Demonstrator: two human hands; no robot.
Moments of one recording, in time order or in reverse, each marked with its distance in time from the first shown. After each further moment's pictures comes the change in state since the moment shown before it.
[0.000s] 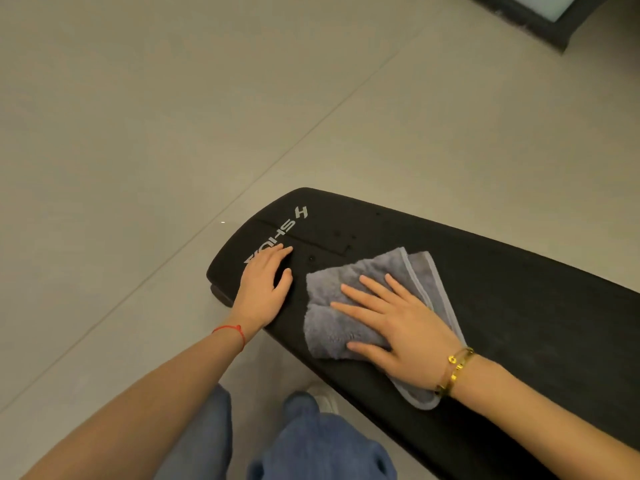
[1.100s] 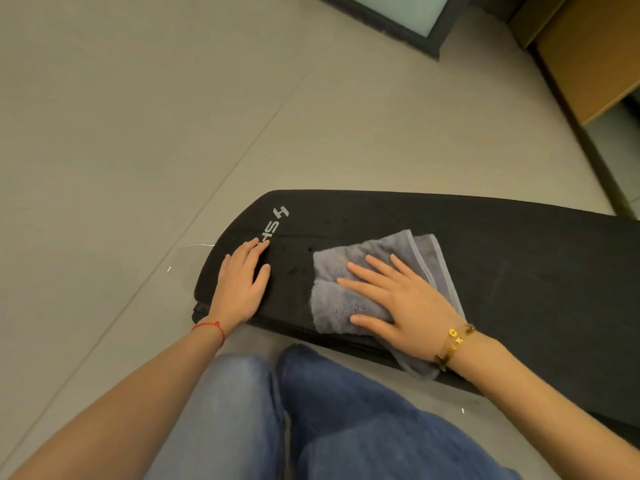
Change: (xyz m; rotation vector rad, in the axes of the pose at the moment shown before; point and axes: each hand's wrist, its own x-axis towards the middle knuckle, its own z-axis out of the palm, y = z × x) left_hand 0.033 -0.070 -0.012 -0.009 -0.028 0.260; right_hand 0.013 -0.068 0.021 -0.081 0.112 0.351
